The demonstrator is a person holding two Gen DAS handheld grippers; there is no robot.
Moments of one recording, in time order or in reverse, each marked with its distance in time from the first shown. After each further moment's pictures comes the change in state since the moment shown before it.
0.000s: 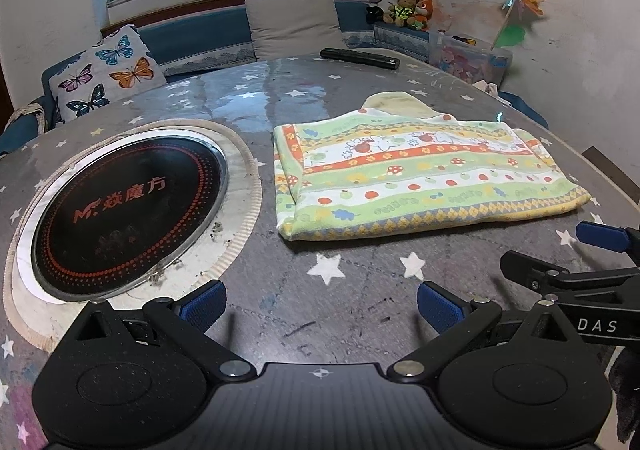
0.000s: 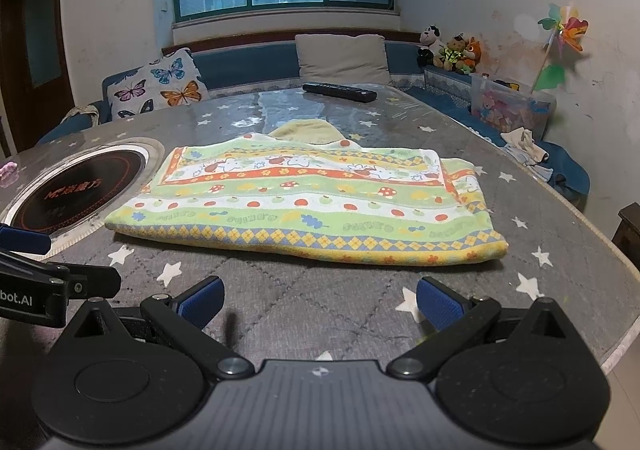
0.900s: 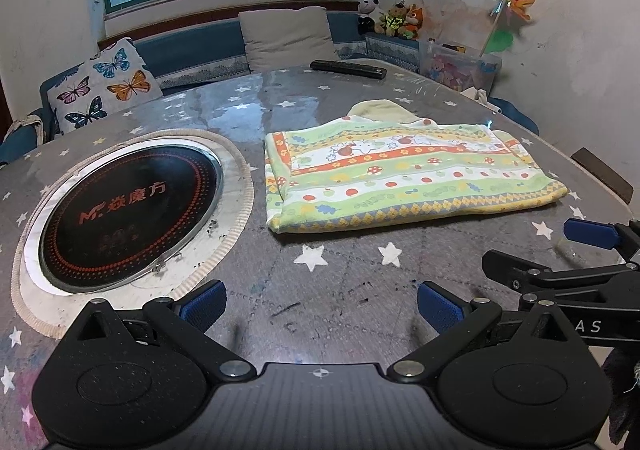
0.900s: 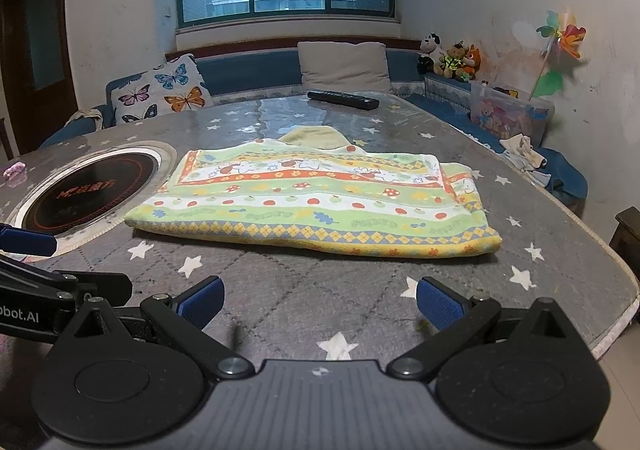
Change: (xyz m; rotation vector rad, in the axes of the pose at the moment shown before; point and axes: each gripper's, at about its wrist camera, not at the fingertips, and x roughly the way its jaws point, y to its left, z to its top) left arm -0.024 -0.008 -0.012 0.018 -0.047 -0.010; right arm -0.022 0.009 -0.007 -0.004 -0.025 0.002
